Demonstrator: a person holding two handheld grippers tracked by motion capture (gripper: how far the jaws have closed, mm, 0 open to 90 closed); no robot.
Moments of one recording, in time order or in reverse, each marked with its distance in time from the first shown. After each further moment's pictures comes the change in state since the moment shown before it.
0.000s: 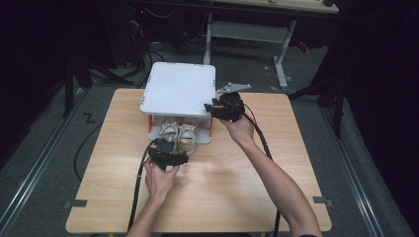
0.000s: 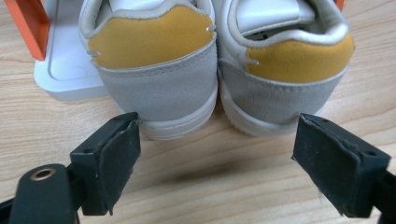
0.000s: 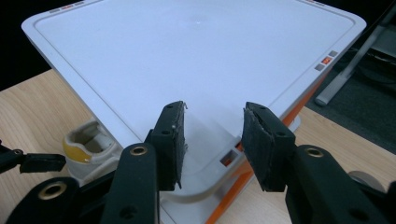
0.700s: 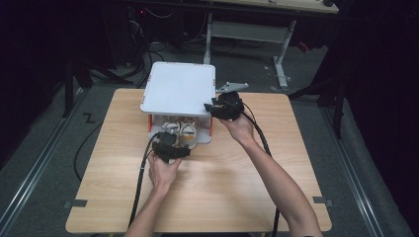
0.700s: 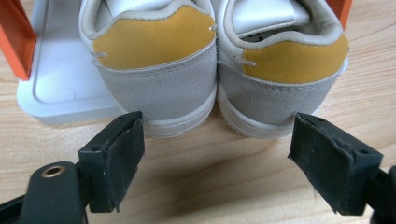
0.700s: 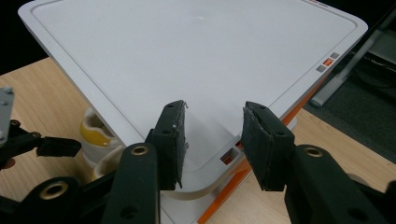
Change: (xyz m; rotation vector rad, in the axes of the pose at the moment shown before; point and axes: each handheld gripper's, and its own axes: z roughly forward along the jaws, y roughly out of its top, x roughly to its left) left arm 0.001 0.021 0.016 0.013 -0.011 -0.025; right arm 0.000 0.002 0.001 0.023 -0.006 -0.045
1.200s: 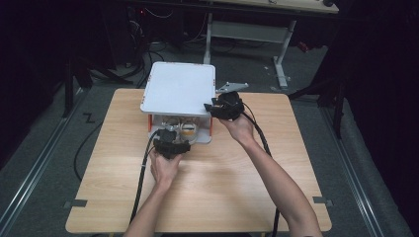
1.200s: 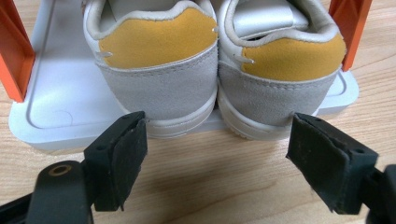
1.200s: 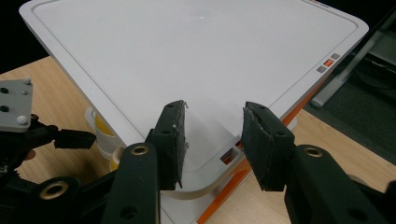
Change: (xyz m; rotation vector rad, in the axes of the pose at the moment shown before) left arm 0.003 0.007 0.011 -0.038 0.008 -0.025; right arm 0.000 0.000 0.000 0.001 0.000 -0.005
